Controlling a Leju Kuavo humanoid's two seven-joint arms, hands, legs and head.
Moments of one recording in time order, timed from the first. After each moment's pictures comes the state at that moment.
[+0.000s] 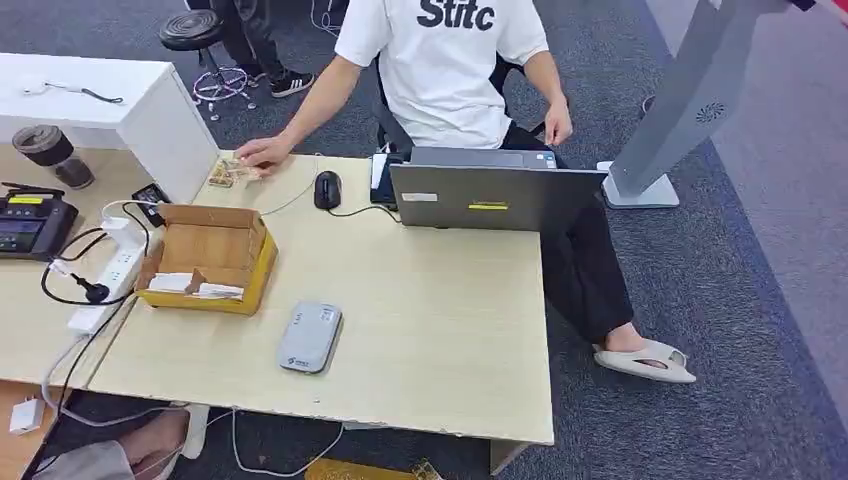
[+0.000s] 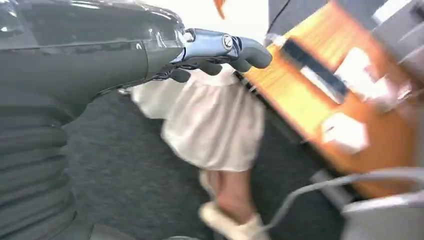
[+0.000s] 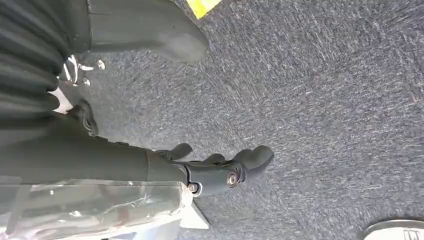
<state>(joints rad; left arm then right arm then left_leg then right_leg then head) -0.03 -0.32 1.27 -1.15 -0.57 0.31 -0.54 -0.07 0.22 -1.23 -0.46 1.05 -0.34 -0.11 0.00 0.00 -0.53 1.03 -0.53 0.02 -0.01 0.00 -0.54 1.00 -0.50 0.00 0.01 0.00</state>
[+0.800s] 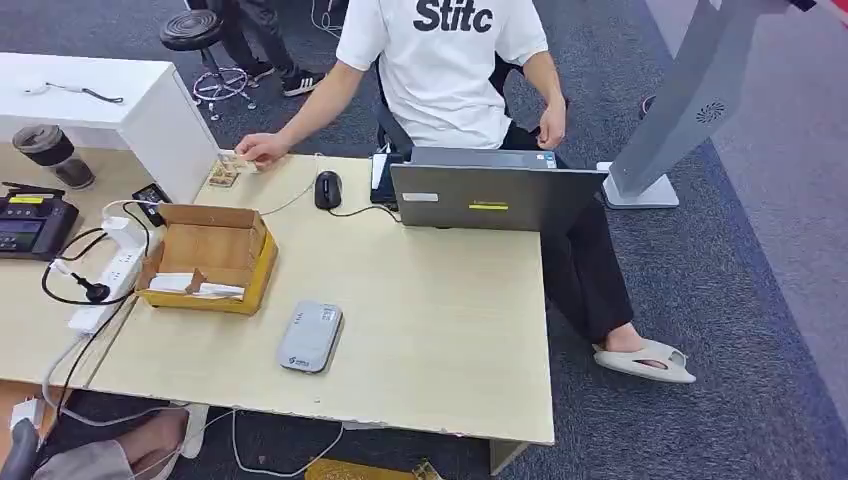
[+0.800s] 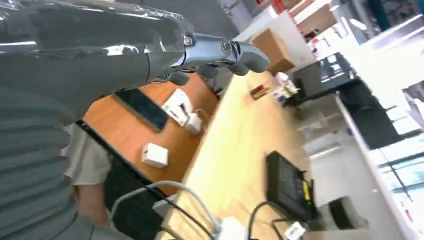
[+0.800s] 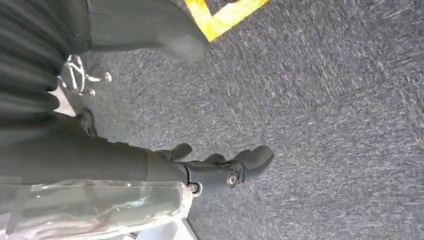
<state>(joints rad) 0.19 -0.33 0.87 -1.79 -0.41 0.27 -0.41 -0.09 0.21 -1.25 -0.39 1.06 -0.29 -0.13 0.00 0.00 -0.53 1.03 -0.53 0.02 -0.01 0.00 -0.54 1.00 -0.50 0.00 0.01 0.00</state>
